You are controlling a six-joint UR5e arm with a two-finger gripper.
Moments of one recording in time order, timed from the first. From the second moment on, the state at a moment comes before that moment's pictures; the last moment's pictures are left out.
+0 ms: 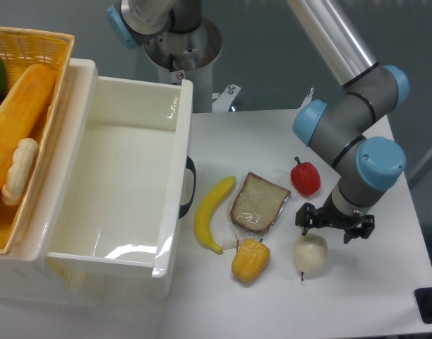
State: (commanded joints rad) arm 2.68 -2.25 -1.35 -1.12 1.48 0.83
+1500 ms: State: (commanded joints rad) arm 2.67 -2.20 -1.34 -1.11 1.55 0.83
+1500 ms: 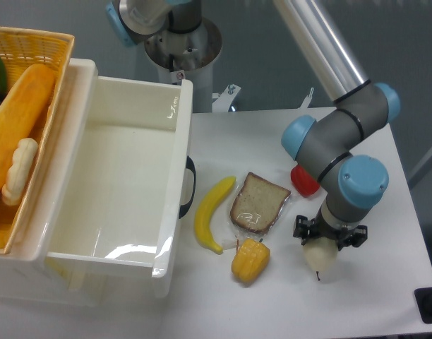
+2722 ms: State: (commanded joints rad) arm 2.76 -1.93 -1.42 -1.22 1.56 1.02
